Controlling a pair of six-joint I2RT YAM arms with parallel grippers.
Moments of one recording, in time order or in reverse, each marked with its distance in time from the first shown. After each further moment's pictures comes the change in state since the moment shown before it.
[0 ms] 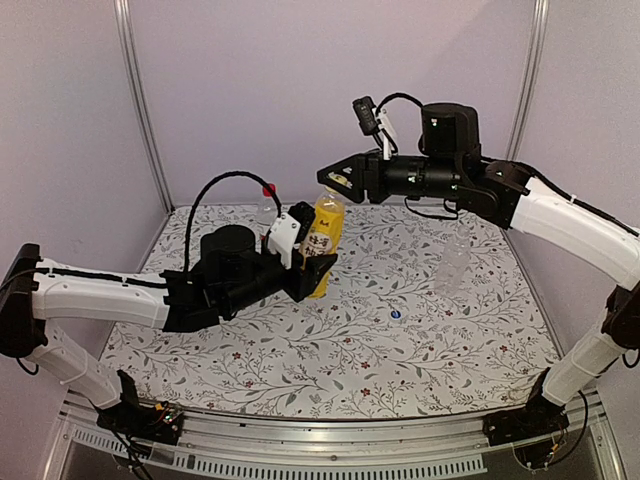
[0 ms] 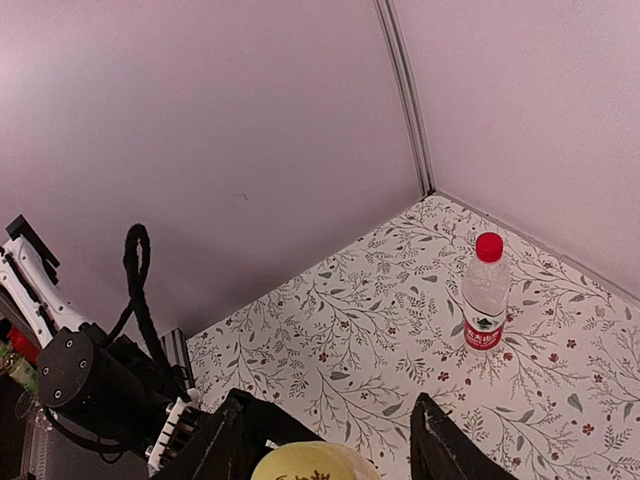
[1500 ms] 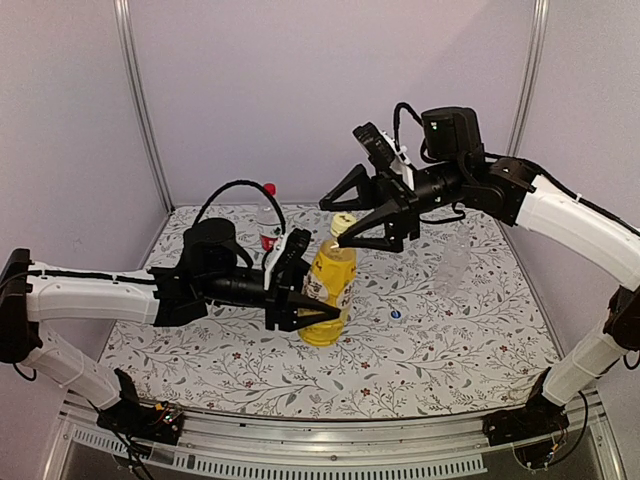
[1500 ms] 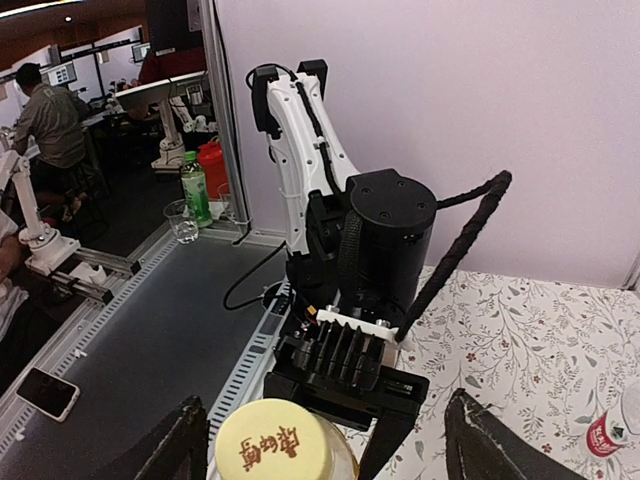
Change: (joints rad) left arm 0.106 -0.056 -0.059 0.032 0.968 -0.035; right arm -0.033 -0.013 0.004 -0.161 -0.739 -0.509
